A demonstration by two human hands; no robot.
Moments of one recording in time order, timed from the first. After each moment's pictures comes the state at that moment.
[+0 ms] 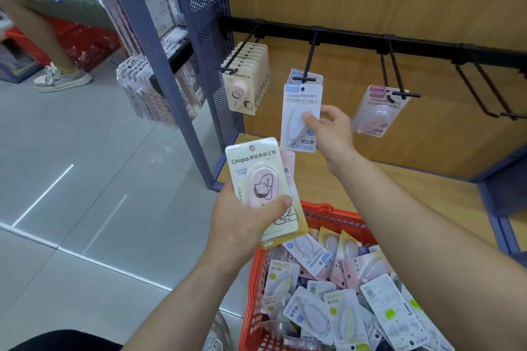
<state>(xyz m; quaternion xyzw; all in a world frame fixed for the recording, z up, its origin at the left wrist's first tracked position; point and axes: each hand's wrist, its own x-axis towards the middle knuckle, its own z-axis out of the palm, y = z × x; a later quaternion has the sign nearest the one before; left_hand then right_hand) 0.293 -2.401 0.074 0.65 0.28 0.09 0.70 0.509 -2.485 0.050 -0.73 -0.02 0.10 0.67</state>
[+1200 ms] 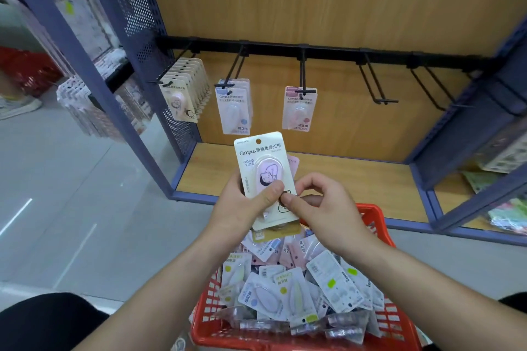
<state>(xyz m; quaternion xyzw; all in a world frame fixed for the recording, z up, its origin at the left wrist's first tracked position) 0.314 -2.494 0.084 0.69 0.16 0.03 0.71 0.355 -2.659 0.095 -0.77 -0.09 0.18 0.61</state>
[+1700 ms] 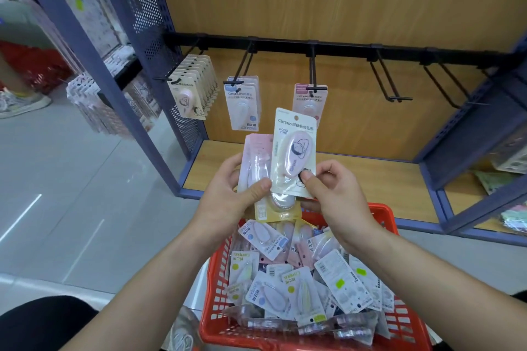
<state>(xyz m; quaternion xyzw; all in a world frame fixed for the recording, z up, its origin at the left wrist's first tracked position) 0.311 -2.461 0.087 0.67 0.15 0.02 0.73 0.371 -2.643 0.086 -0.68 -0.01 0.15 0.72</state>
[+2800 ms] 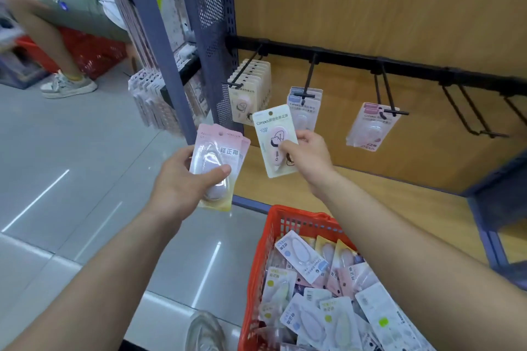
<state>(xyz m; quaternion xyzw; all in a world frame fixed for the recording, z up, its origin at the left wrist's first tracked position) 0.295 -2.310 0.107 0.72 0.30 0.15 0.60 0.455 -2.470 0.076 -0.75 -0.05 0.19 0.64</state>
